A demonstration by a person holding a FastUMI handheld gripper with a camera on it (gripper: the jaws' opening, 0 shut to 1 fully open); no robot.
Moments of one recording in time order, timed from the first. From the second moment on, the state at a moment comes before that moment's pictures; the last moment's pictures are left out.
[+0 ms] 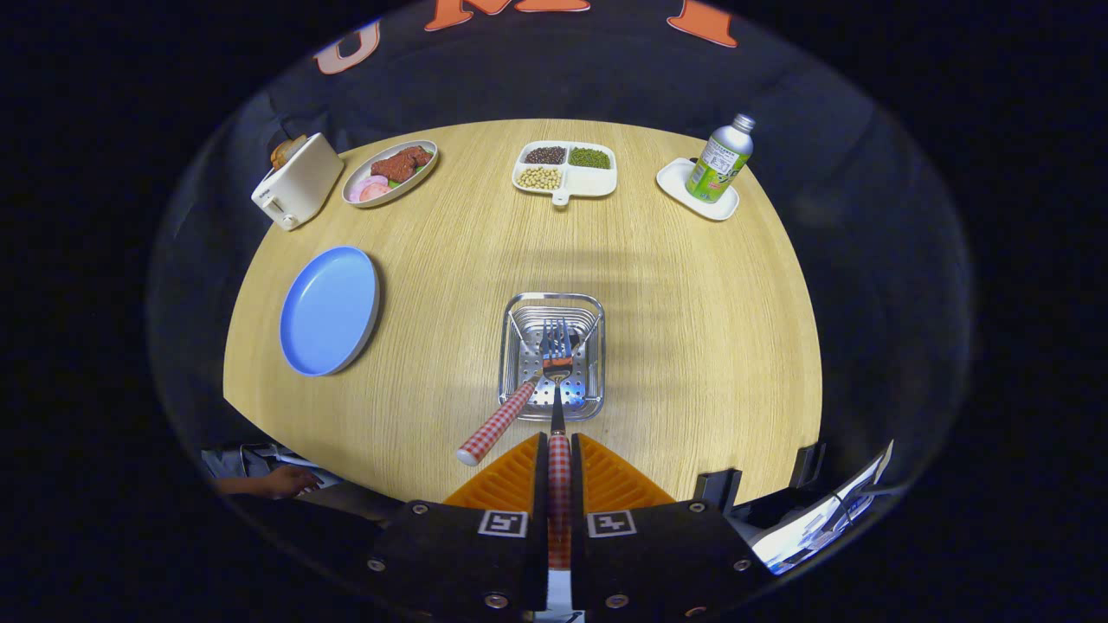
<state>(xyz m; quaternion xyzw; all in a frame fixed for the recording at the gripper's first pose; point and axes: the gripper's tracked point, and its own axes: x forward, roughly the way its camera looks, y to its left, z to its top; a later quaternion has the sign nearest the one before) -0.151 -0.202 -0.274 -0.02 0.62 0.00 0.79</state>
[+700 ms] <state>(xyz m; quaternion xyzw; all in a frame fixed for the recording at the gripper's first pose) -0.071 -0.205 -0.214 0.01 0.46 -0.02 0.89</state>
